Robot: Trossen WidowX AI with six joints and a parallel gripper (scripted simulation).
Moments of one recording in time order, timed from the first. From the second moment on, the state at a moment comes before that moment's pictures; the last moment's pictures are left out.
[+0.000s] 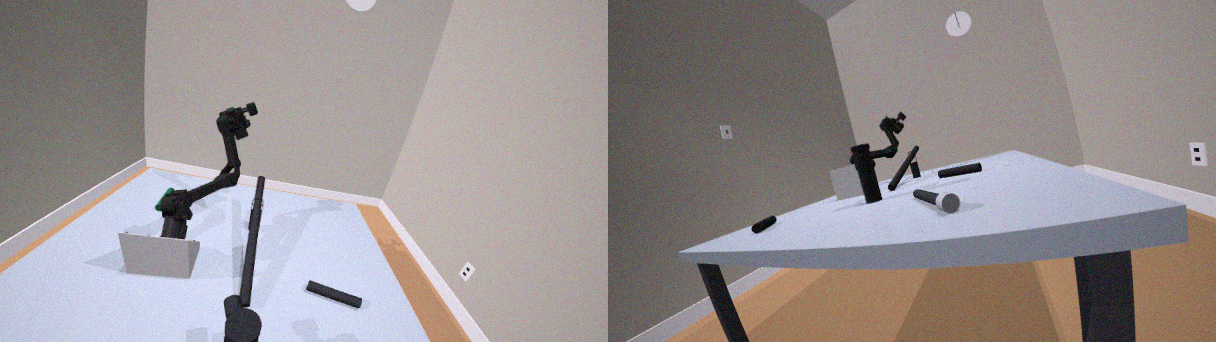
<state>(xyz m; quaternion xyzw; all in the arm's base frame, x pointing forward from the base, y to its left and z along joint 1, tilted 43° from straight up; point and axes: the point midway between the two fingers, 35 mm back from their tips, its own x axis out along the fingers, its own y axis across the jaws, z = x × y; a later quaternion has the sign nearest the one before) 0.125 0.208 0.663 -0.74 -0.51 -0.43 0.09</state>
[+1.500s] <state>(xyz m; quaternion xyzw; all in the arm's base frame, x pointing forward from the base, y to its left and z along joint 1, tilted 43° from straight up) -0.045 -0.265 0.600 -0.28 -0.17 -0.73 0.60</state>
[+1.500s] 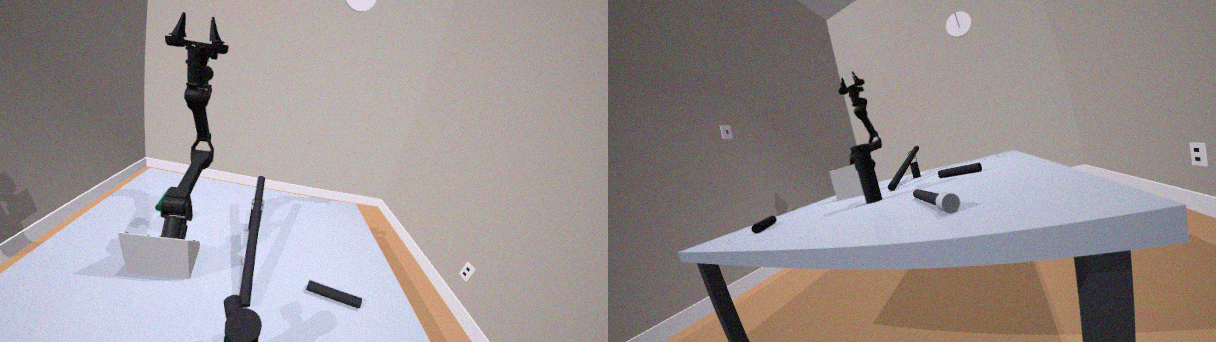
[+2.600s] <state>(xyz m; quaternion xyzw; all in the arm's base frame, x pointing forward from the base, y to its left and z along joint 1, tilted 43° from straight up) 0.182 -0.316 0.163 0.20 0.36 -0.24 0.88</state>
